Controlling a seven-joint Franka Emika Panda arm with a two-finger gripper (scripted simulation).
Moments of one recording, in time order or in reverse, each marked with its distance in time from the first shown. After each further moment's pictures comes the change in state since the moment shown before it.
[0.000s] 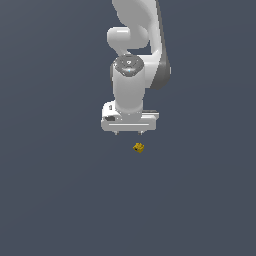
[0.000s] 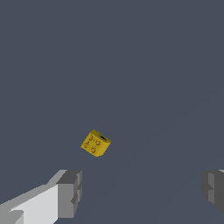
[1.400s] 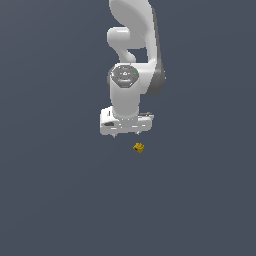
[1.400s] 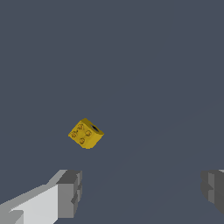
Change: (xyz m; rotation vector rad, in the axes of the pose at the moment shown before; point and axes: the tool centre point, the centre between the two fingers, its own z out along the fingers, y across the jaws) arm -0.011 0.012 0.027 -0.006 -0.045 -0.115
